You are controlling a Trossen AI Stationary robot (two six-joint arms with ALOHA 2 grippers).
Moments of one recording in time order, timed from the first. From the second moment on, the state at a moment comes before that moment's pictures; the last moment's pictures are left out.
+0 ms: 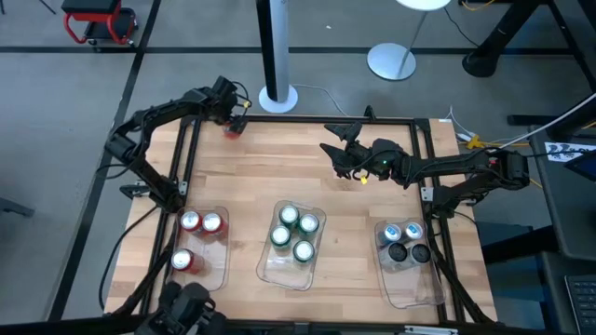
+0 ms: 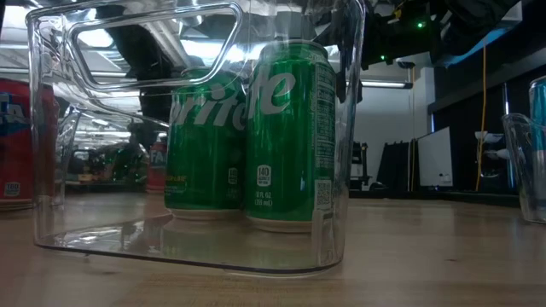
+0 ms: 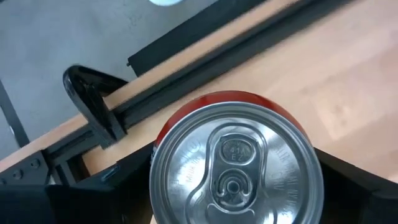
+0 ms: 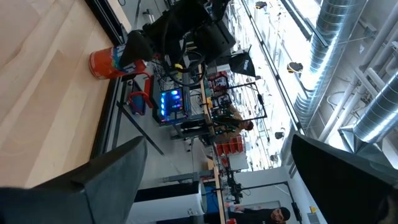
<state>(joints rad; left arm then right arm) 1.00 1.58 1.07 -0.65 -0.16 -0.01 -0.19 1.35 0.69 0.68 0.35 -1.34</state>
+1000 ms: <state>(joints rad) 0.38 1.13 1.21 -1.12 -0.16 -0.31 -0.19 1.35 0.69 0.68 0.35 -1.34</state>
